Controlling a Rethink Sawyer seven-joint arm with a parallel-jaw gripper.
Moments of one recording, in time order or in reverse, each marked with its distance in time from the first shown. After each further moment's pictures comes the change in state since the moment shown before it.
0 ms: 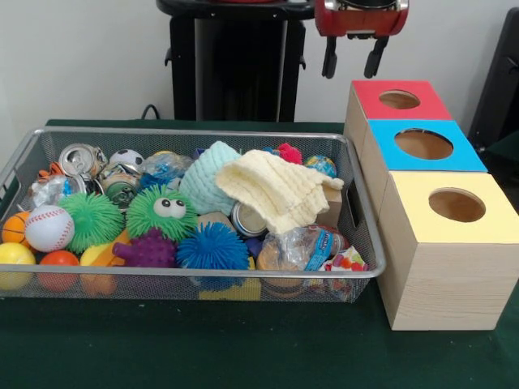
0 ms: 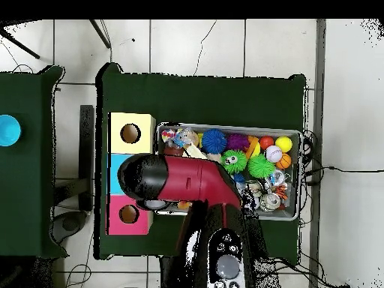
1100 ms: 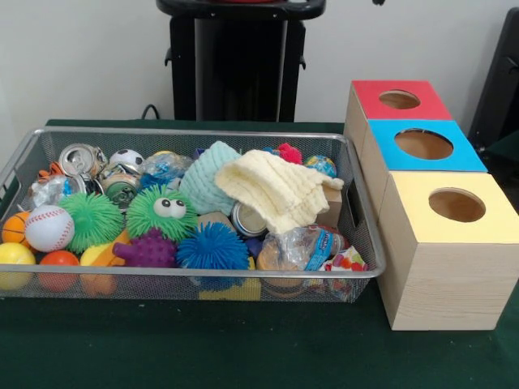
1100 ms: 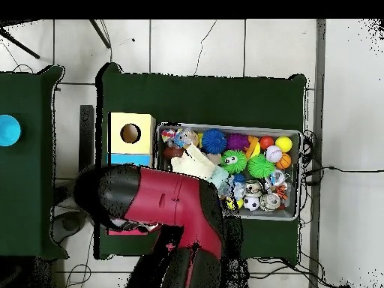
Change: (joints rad) arm 0.247 -0.037 -0.323 -0.101 0.102 0.328 0.805
